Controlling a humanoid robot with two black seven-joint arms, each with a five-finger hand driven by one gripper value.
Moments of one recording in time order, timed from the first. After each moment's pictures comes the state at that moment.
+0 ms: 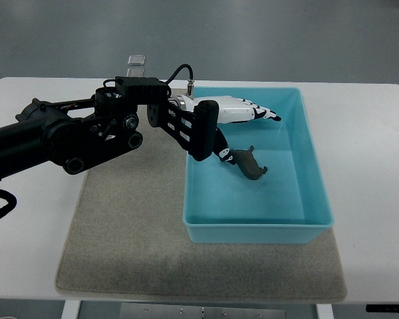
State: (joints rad) left arm -1.17 0.26 -0.25 -1.08 1.44 -0.19 -0.24; right arm 0.00 0.00 0.00 0.10 -0.04 0.25 0.00
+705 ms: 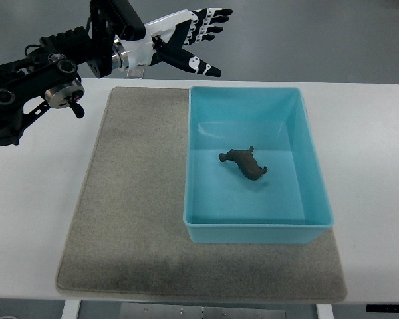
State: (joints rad) left arm -1.19 0.45 -0.35 -0.98 0.56 -0.28 -0.23; right arm 0.00 0.00 0.00 0.10 -0.04 0.25 0.00
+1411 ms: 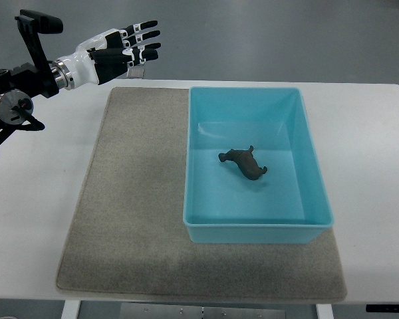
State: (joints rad) left arm -1.04 0.52 -0.35 -0.79 -0.02 -0.51 -0.13; right arm 0.00 0.00 0.00 0.10 -0.04 0.25 0.00
